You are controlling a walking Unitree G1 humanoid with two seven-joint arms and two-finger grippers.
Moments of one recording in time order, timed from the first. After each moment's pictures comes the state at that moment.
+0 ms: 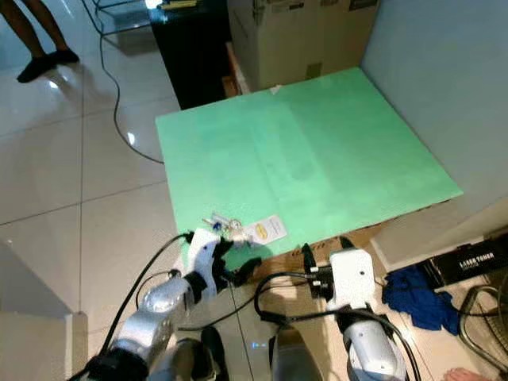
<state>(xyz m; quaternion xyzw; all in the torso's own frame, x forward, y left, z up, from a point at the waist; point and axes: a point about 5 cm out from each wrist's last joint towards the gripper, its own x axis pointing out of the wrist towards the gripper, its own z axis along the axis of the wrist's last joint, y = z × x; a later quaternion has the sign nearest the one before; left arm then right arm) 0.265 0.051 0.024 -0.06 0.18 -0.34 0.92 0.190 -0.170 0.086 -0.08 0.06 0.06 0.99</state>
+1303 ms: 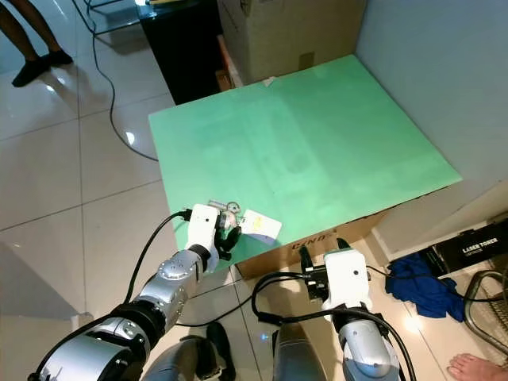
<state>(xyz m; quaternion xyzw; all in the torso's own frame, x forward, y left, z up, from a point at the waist) 0.310 0.060 0.025 -0.03 0.20 -0.19 0.96 0.193 -0.167 0.079 -0.09 0.07 0.05 0.99</state>
